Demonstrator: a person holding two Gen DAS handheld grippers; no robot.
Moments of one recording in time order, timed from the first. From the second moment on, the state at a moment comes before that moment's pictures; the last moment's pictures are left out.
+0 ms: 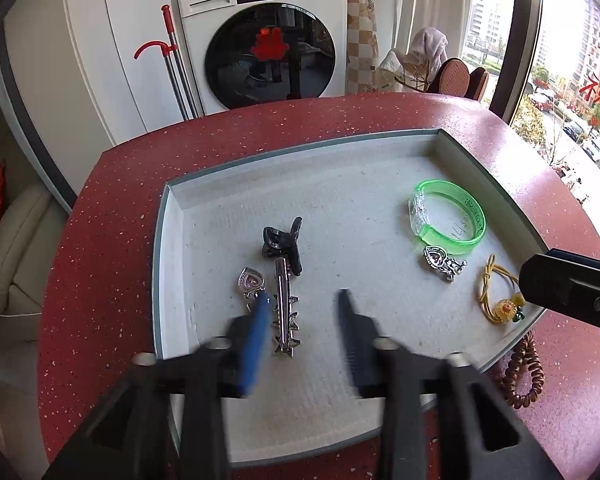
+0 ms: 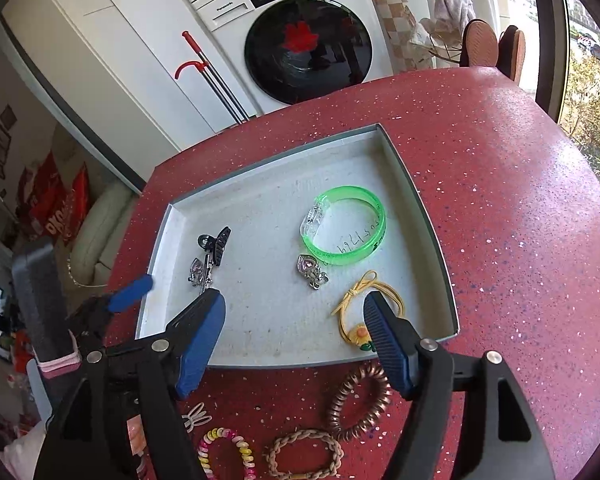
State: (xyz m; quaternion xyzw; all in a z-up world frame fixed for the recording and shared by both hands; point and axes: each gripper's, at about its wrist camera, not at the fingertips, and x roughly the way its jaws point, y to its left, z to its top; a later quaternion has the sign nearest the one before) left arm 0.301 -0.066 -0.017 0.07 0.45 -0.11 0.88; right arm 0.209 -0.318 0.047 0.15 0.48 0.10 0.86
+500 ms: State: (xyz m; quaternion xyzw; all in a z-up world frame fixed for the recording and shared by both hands) left arm 0.257 -0.036 0.018 0.05 0.42 -0.11 0.90; right arm 0.153 -0.315 0.063 0.12 0.44 0.11 0.88
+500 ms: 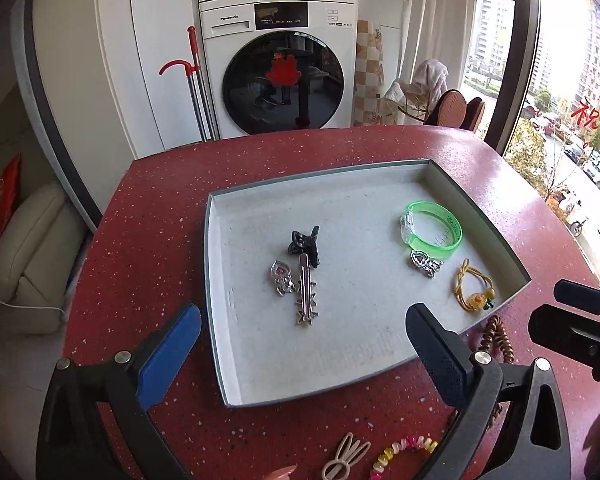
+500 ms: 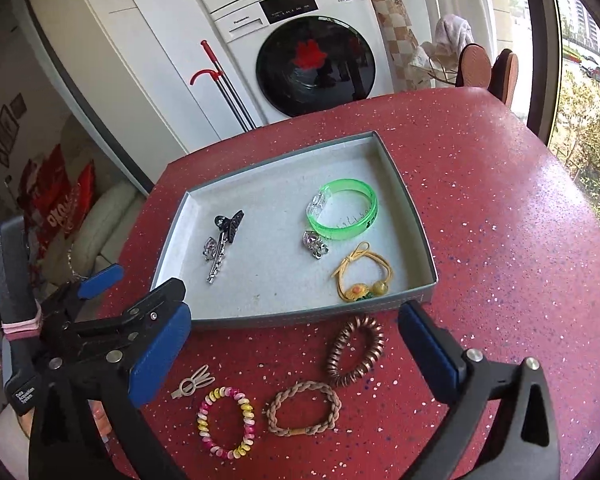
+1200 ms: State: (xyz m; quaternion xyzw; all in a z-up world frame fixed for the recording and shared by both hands) left arm 0.169 -0.003 0.000 0.09 0.42 -0.10 0.90; right arm 0.087 -0.330 0.060 0.11 0.48 0.06 0.87
